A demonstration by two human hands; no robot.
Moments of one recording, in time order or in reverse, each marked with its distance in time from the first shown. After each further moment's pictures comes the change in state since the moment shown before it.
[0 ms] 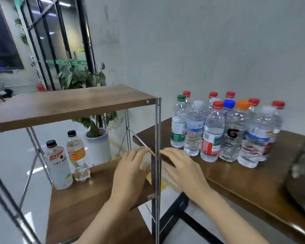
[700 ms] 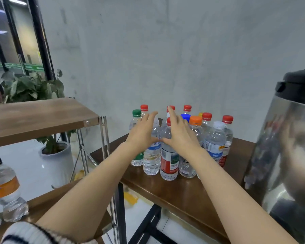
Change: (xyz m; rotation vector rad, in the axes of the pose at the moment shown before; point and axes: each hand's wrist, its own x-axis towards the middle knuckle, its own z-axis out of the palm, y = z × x) left_hand 0.210 0.102 0.117 -0.025 -0.354 0.158; right_hand 0.098 0.123 -0.116 -0.360 0.041 0.330
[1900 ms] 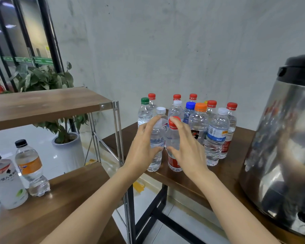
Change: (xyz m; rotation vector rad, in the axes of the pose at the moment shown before) left_hand -0.116 0.014 0.005 -0.345 0.230 0.021; right_hand -0.105 -0.023 0.011 0.255 0.204 -0.079
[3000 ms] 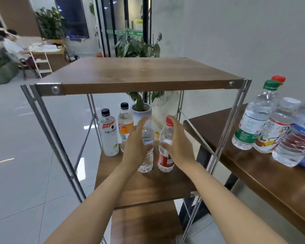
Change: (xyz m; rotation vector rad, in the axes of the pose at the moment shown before) left_hand -0.121 -0.181 -0.161 0.280 0.317 -0.587; right_hand 0.018 -0.184 0.232 0.569 -0.399 -0.089
